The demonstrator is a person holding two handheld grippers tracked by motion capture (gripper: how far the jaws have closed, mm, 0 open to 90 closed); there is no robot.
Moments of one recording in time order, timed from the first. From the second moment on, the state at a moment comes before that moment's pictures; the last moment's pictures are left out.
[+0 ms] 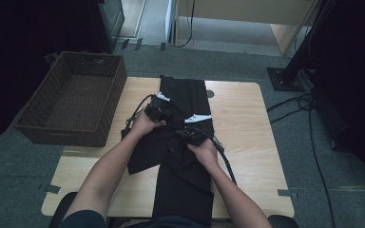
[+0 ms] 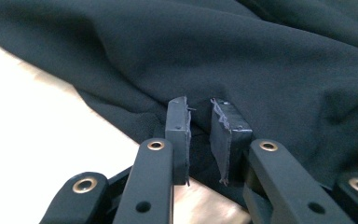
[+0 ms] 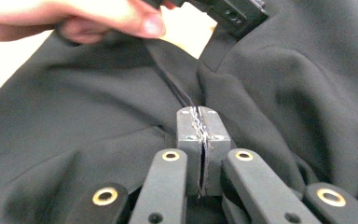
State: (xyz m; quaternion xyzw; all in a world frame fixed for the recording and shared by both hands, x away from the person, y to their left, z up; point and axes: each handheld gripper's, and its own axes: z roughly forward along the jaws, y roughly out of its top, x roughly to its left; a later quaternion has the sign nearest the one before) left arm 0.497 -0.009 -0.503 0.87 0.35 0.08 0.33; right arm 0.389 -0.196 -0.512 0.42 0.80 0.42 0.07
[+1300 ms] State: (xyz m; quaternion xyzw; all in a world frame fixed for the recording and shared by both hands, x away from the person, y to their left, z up) left arm 0.482 -0.004 -0.506 0.86 0.36 0.07 0.36; right arm 0.403 -0.223 -0.497 0.43 0.77 0.45 0.10
